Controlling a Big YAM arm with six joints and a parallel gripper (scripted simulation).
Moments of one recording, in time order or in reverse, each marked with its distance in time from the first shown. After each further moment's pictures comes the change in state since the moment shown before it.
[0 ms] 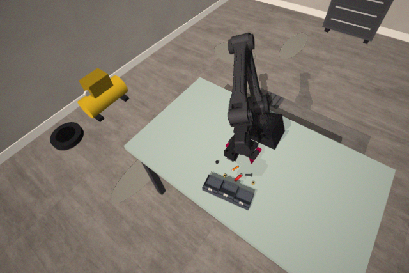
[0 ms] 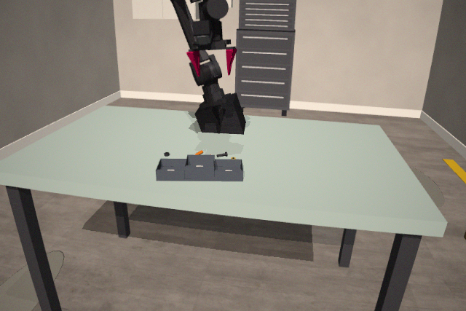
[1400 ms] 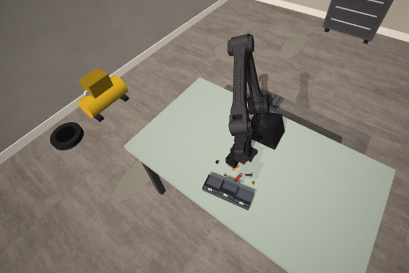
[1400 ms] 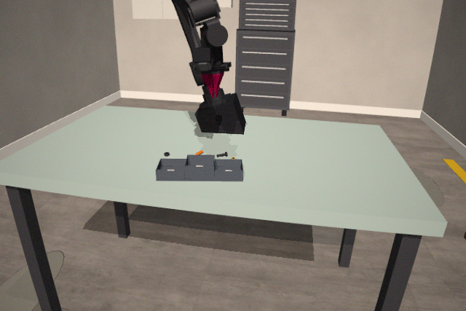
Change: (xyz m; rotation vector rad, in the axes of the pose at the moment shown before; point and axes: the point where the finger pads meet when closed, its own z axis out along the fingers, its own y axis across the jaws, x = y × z) arm 0.018 -0.007 0.066 0.012 0.027 0.005
